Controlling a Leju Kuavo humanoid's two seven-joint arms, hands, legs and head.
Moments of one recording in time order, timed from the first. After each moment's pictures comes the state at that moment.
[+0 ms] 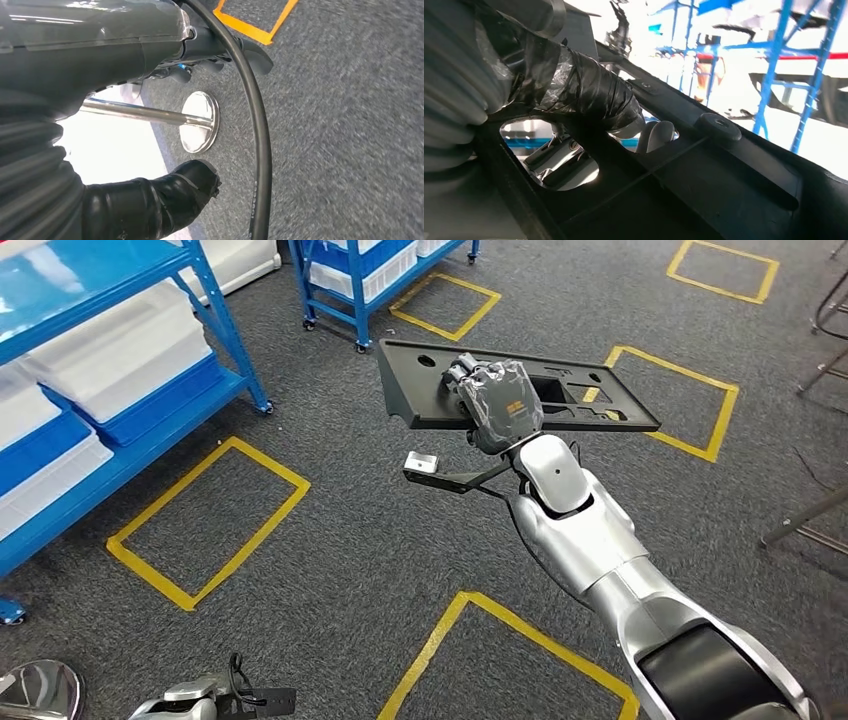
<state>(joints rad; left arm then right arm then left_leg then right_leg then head) -0.30 0.16 -0.49 -0.43 -1.10 -0.23 0.18 -0.95 0.01 0.78 -0.87 1.22 -0.53 -0.09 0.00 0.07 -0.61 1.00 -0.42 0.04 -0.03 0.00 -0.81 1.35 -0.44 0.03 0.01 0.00</state>
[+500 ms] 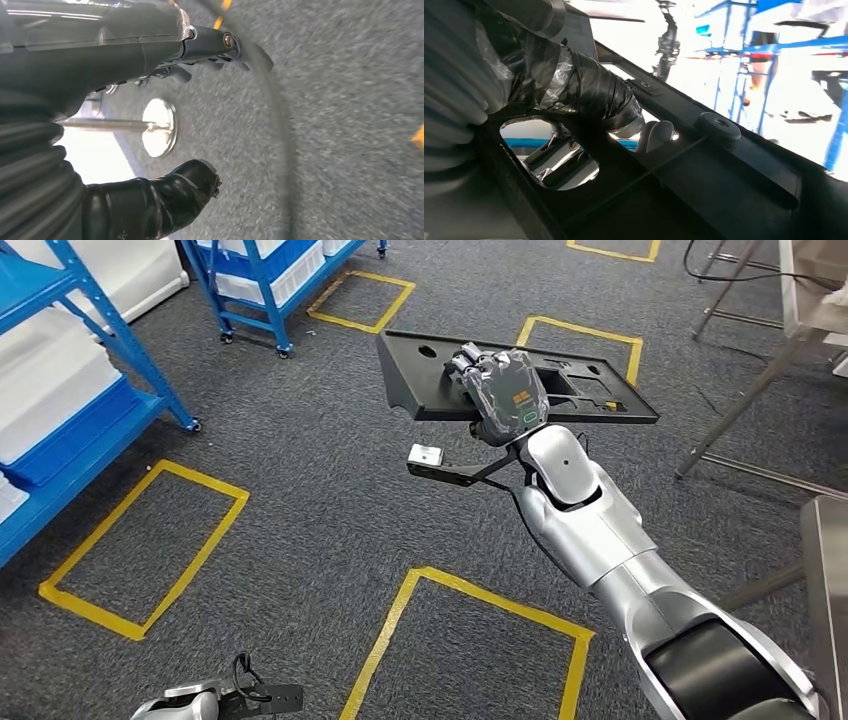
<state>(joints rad) -0.30 0.16 -0.42 -0.43 -1.05 -0.33 0.09 -0.97 0.00 0.79 -0.90 1.18 -0.51 -0.13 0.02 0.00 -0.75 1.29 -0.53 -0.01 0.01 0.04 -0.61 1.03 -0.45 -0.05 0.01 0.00</state>
